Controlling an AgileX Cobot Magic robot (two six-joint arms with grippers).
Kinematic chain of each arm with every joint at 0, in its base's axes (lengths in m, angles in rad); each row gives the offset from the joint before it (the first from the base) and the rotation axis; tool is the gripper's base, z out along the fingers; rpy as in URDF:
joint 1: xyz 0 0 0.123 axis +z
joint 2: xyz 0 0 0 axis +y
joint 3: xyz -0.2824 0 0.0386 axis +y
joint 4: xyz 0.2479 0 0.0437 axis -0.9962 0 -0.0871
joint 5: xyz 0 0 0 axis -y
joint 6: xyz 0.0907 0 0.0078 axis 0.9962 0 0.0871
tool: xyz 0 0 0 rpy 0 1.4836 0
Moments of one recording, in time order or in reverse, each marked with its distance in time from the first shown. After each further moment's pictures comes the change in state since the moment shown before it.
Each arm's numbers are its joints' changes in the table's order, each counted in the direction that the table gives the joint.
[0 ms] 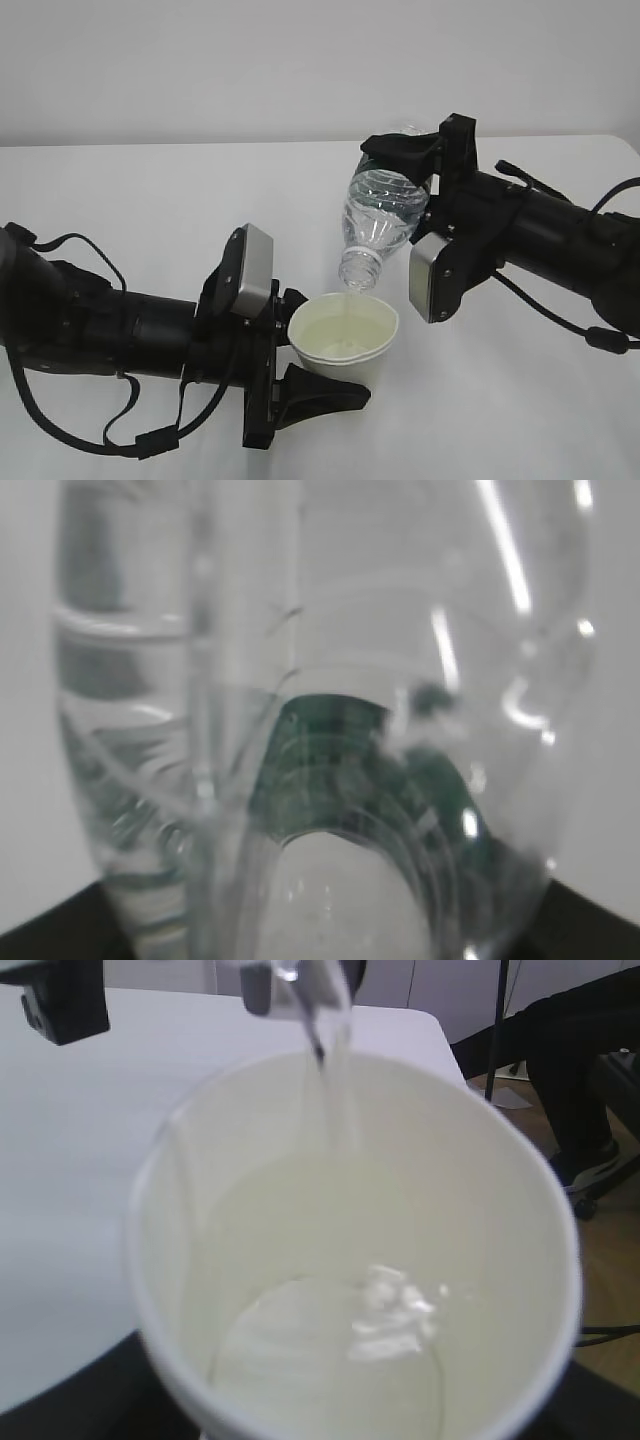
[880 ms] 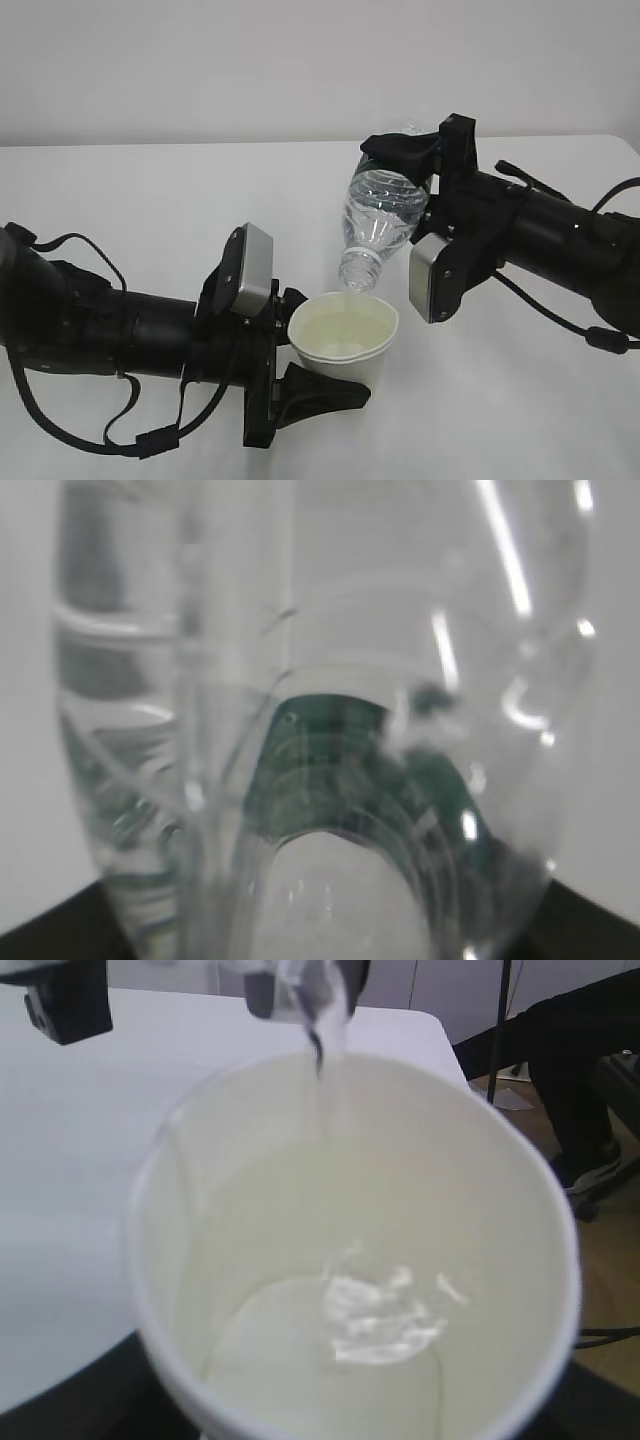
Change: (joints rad) left arm 0.000 0.000 0.000 0.004 0.000 0.000; right arm 0.000 0.000 0.000 0.000 0.000 -0.007
